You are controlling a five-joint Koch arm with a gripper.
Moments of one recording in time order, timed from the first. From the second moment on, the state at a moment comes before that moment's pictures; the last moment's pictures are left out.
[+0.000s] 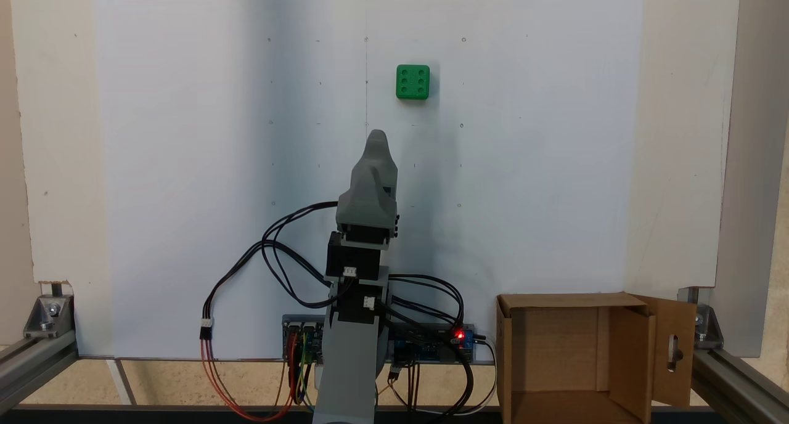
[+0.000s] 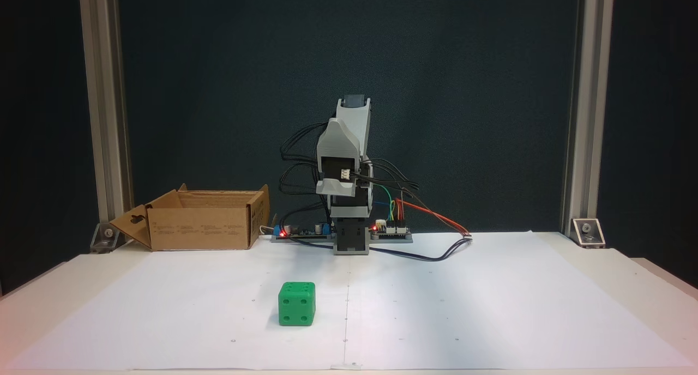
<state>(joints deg) 4.9 129.5 176.4 -89.6 -4.2</state>
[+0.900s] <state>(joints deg) 4.9 129.5 176.4 -87.9 -4.2</state>
